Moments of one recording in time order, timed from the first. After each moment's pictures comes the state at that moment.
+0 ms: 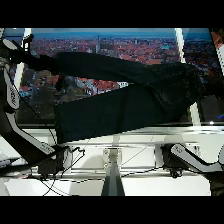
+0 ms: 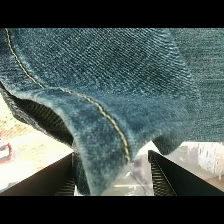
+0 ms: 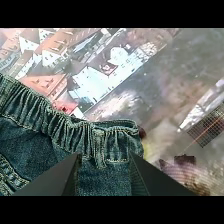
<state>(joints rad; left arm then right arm) 0.29 -1.97 1.83 1.14 -1.29 -1.14 -0.77 -1.14 0.77 -0.97 0.50 1.17</state>
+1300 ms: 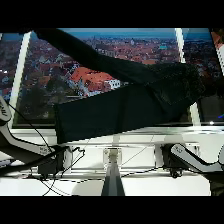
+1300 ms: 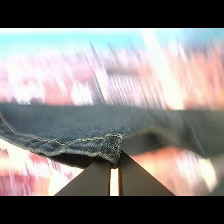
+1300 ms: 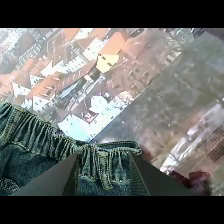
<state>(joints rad) 0.33 -1.71 2.03 0.80 -1.45 -1.01 -0.77 -1.14 0.77 -0.89 0.43 1.17</state>
